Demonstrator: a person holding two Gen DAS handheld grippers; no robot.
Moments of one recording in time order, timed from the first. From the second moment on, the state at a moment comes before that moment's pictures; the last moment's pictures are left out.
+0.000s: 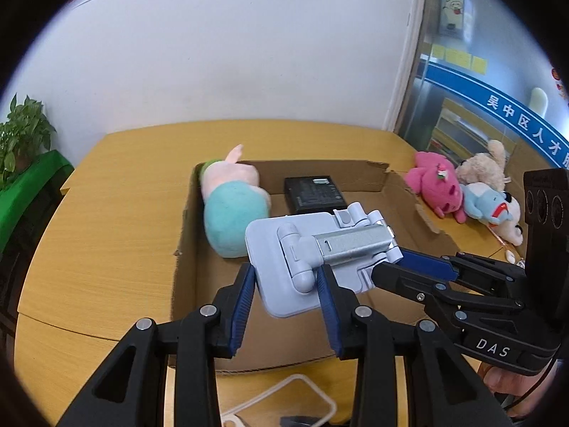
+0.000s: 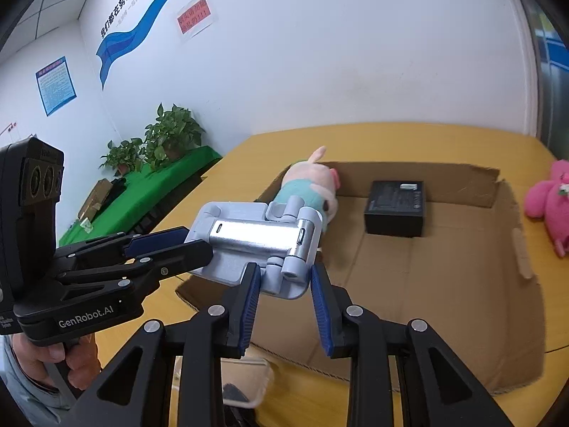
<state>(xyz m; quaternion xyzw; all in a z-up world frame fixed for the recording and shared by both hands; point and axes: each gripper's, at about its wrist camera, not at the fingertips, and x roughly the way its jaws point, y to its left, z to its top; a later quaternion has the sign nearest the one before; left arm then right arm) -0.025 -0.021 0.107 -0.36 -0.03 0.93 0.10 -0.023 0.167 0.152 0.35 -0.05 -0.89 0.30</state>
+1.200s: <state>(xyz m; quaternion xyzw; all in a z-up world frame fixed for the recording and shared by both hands) -0.120 -0.041 -0.006 -0.57 0.10 0.82 0.00 -0.127 0.102 0.006 0.57 -0.11 -0.78 0.25</state>
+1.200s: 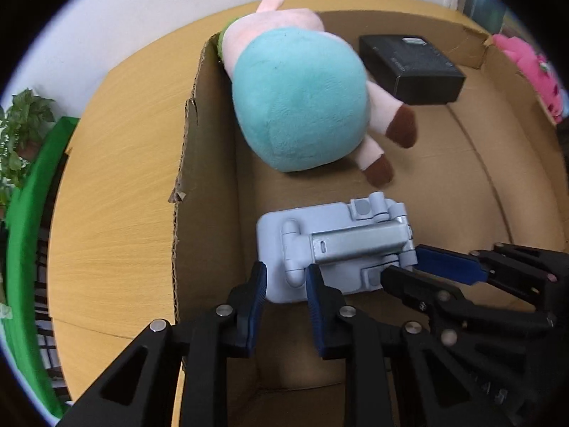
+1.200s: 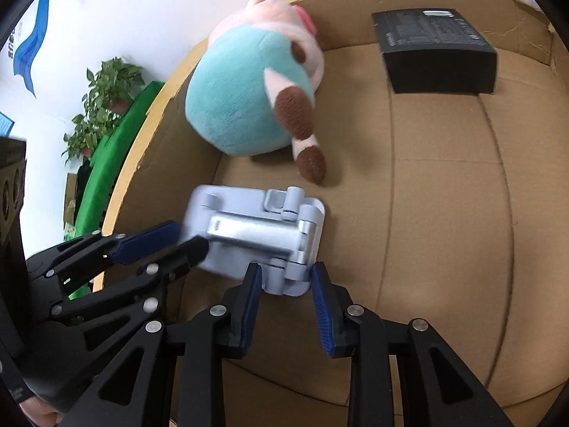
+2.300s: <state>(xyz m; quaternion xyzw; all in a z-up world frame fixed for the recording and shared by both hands) 0.047 0.029 0.115 -0.28 -0.02 0.96 0.06 0.044 0.224 0.138 0.34 0.04 -0.93 0.17</state>
